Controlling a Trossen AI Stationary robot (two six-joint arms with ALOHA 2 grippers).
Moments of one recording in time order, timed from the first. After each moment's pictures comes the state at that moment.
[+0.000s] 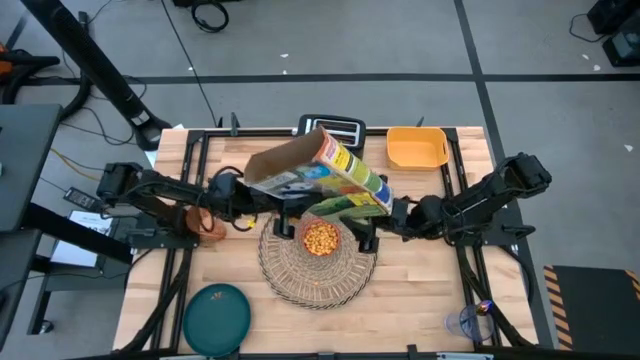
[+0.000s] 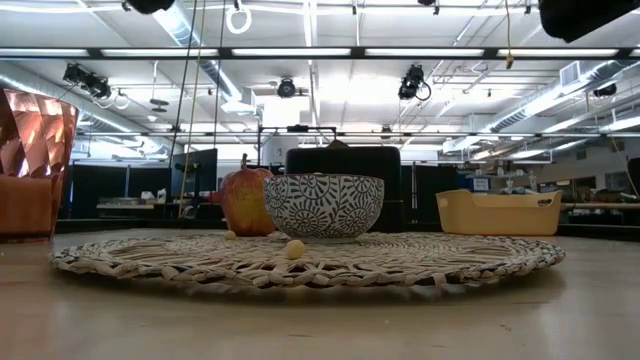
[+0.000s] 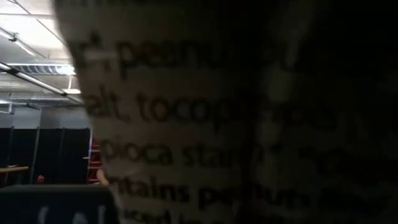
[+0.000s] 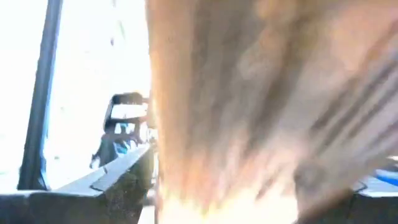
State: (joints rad) left arm -0.08 1.45 0.88 1.18 -0.06 0.02; right arm 0.31 1.49 0.67 1.38 0.42 -0.32
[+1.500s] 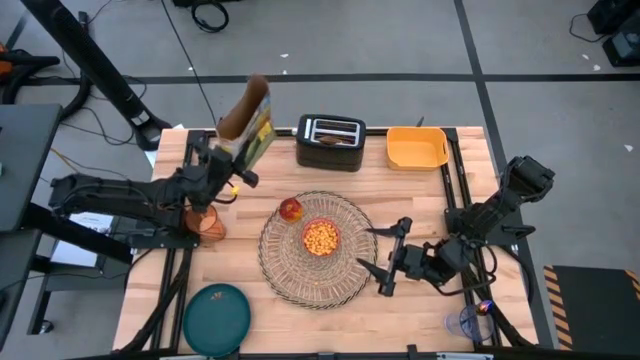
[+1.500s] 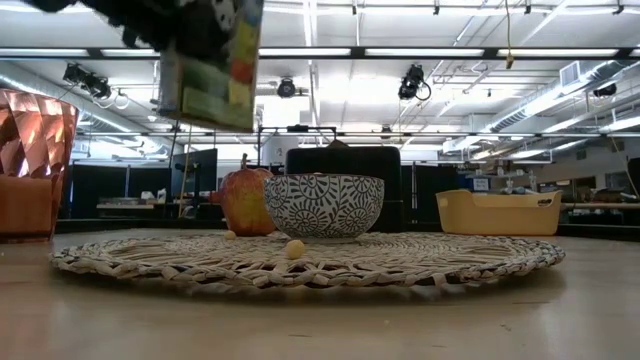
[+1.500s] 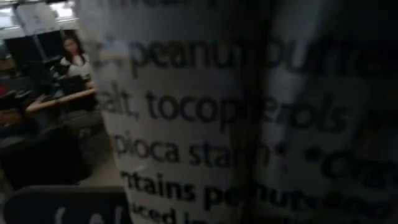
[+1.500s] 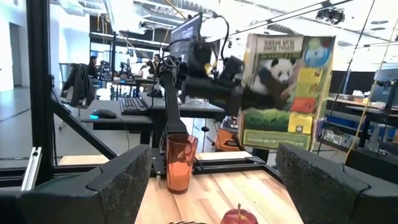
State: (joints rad) left arm 0.01 0.81 0.55 0.24 -1.09 0.12; right arm 0.73 1.49 0.67 1.20 1.01 -0.42
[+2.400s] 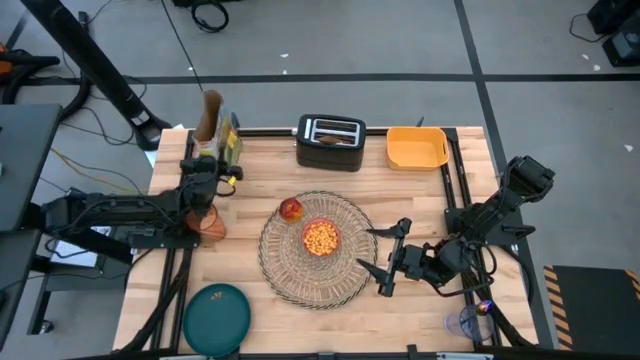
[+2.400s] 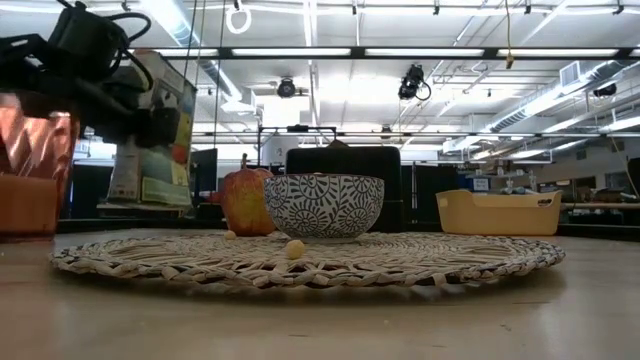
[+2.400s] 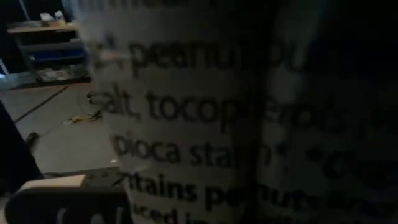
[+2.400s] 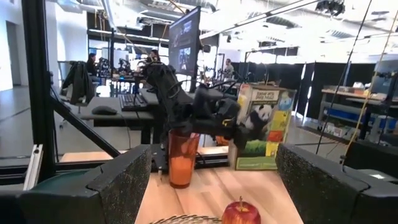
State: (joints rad) left arm 0.31 0.77 0.09 0.42 -1.16 -0.20; right arm 0.73 1.49 0.67 1.15 1.03 -0.36
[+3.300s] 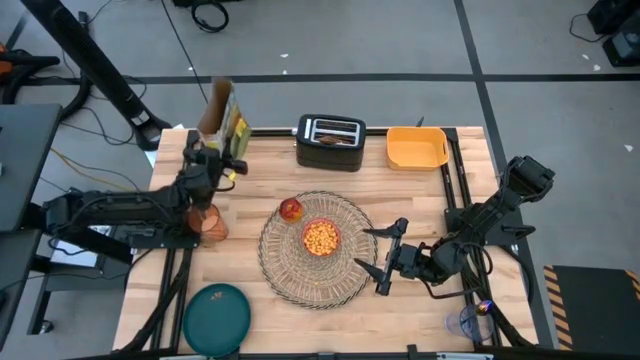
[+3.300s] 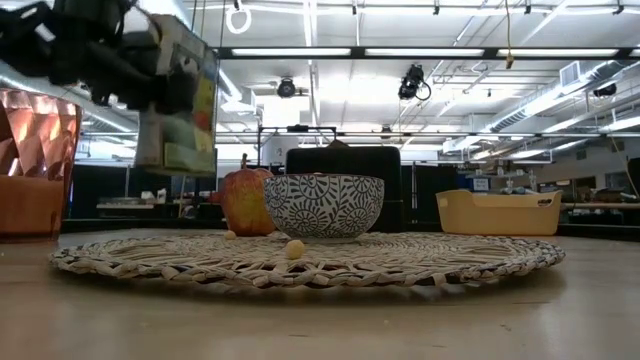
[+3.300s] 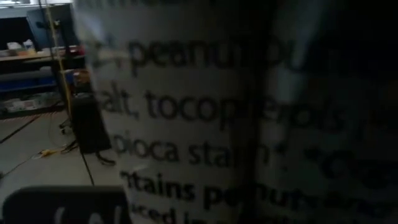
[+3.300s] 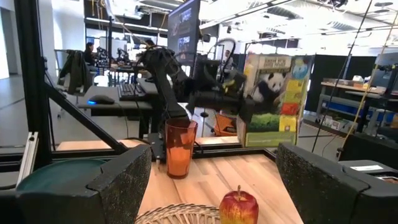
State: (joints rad) left arm 0.29 0.77 0.25 0.52 -1.09 0.03; right arm 0.71 1.49 0.67 1.08 1.03 -0.31
